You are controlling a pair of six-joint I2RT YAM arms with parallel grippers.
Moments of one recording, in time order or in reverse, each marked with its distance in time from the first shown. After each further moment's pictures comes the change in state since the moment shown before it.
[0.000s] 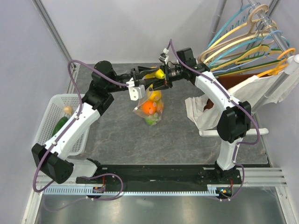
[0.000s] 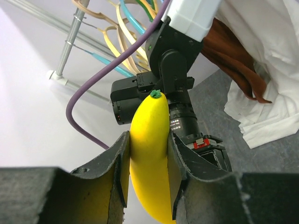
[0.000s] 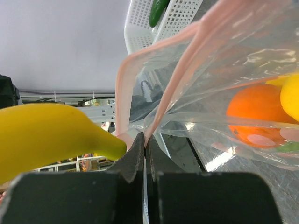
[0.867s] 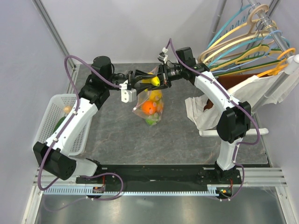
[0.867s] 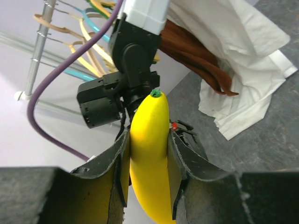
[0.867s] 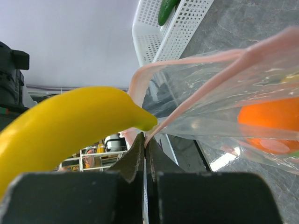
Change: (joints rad) left arm 0.101 0.046 0.059 -0.223 0.268 0.201; right arm 0.009 0.000 0.009 0.023 -0.023 0.027
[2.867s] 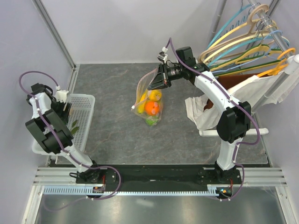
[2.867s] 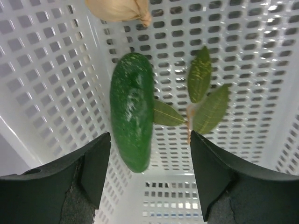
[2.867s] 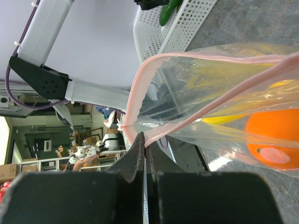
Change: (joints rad) left arm 1.056 0.393 -0.012 -0.800 -1.034 -0.312; right arm 0.002 0.000 0.005 0.006 -0.006 -0.010
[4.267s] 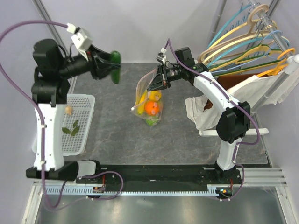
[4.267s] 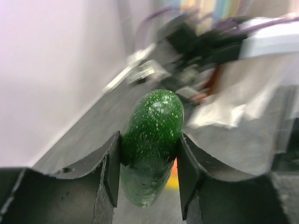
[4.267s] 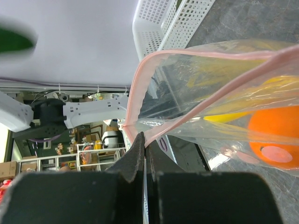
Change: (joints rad) left arm -0.621 -0.363 0.589 0.204 0.856 -0.628; right arm 0.009 0.000 0.000 -0.014 0.003 -0.011
